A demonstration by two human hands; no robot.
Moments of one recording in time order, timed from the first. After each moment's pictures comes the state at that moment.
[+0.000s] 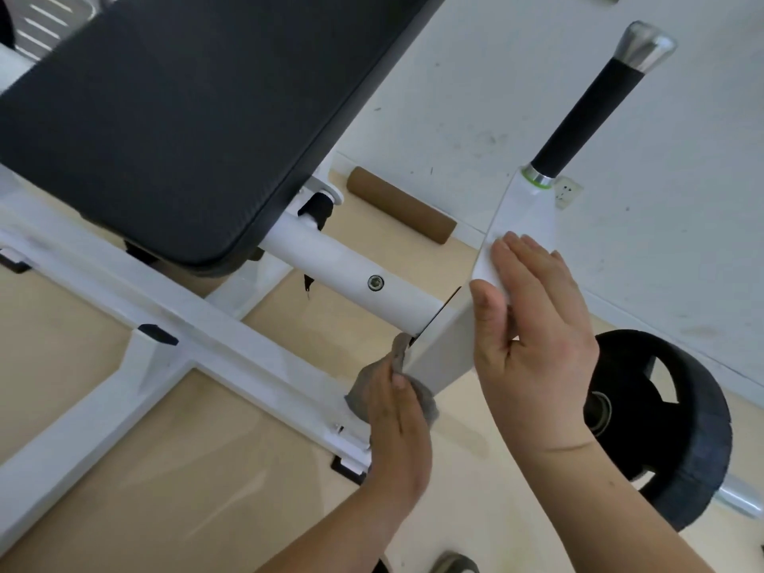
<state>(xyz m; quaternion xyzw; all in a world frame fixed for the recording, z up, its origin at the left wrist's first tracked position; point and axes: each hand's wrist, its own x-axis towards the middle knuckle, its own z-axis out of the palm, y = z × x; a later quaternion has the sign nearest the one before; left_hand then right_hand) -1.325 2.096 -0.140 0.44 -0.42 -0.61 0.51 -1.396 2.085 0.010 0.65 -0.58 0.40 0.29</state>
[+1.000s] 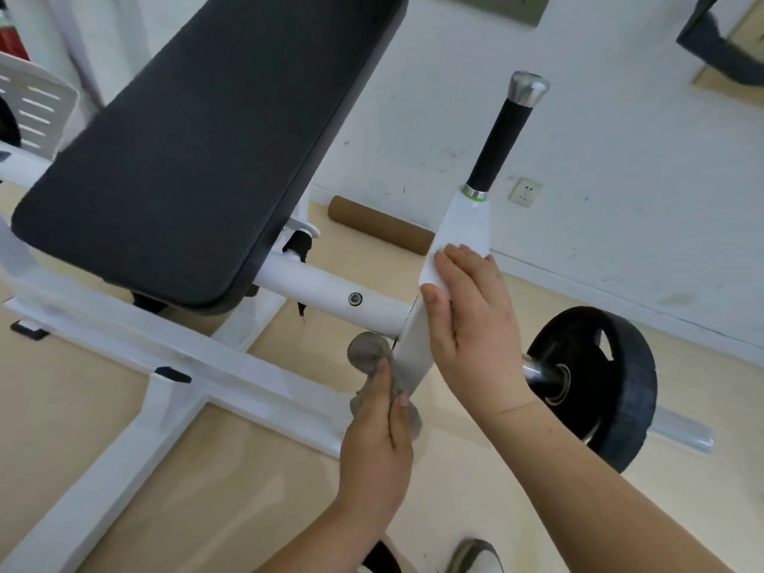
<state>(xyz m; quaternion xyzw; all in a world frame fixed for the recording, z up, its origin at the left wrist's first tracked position) -1.265 2.128 -0.099 0.47 -0.60 -0.51 0.40 -1.384 2.094 0.025 0.65 -0.64 0.38 0.18</state>
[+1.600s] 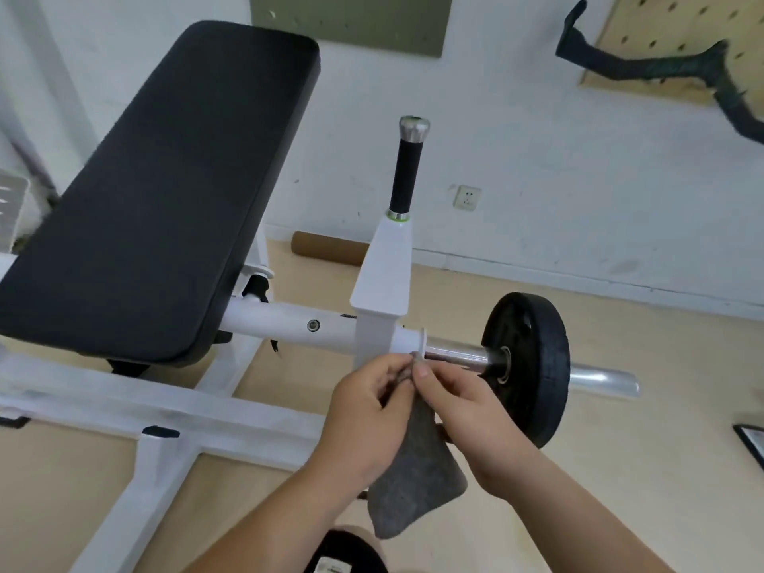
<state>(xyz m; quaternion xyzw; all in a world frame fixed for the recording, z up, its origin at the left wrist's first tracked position) -1.252 2.140 0.029 0.33 -0.66 -0.58 0.34 -1.375 2.210 0.043 0.37 -0.65 0.51 -0.41</state>
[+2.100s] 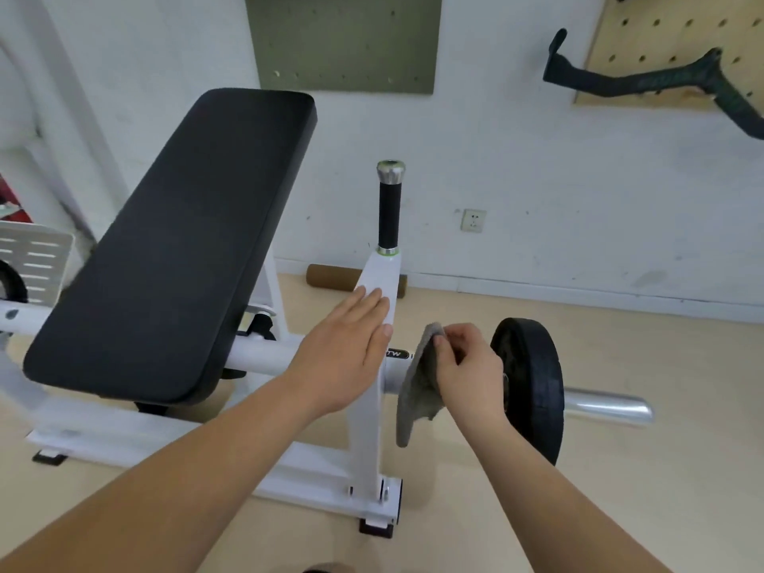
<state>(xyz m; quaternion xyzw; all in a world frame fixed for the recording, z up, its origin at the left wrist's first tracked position) -1.283 2.049 0.084 0.28 -0.94 -0.11 0.18 -1.441 2.154 0.034 0.34 -0.76 0.54 -0.10</state>
